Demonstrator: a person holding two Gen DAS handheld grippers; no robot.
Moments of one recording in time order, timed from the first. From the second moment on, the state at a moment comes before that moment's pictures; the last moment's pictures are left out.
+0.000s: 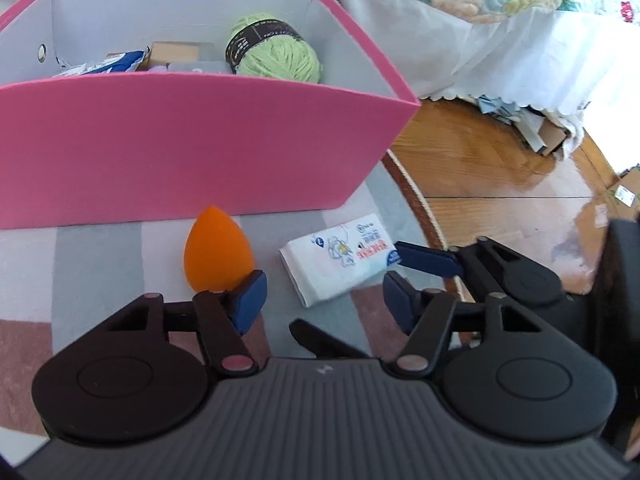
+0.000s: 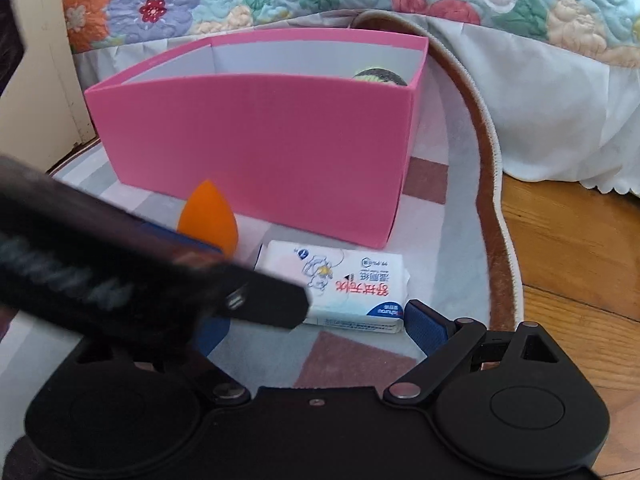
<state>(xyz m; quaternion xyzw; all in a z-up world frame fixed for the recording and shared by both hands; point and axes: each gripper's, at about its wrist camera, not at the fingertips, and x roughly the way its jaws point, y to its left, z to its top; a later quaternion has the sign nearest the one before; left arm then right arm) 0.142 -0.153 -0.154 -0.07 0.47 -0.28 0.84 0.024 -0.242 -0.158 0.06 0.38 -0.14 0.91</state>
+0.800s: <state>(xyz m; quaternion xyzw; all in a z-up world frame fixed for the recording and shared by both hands) 0.121 -0.130 -0.165 -0.09 0.52 -0.29 0.80 -0.009 -0.219 -0.153 0.12 0.39 -0.13 0.90</state>
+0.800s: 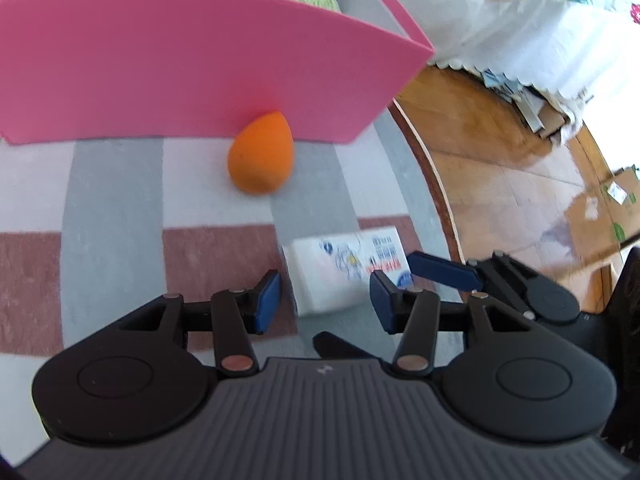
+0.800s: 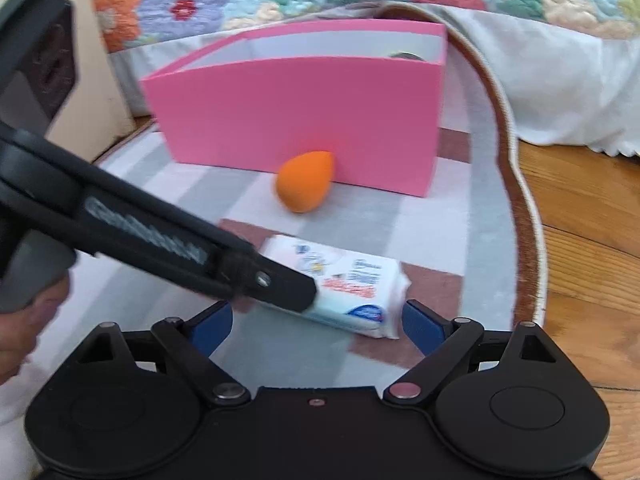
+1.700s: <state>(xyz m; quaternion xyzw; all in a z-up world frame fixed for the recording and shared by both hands) 0.075 -0.053 -0.077 -0.08 0.53 -0.33 0.78 -0.038 -0.132 -0.065 0.12 0.37 -0.11 0.91</state>
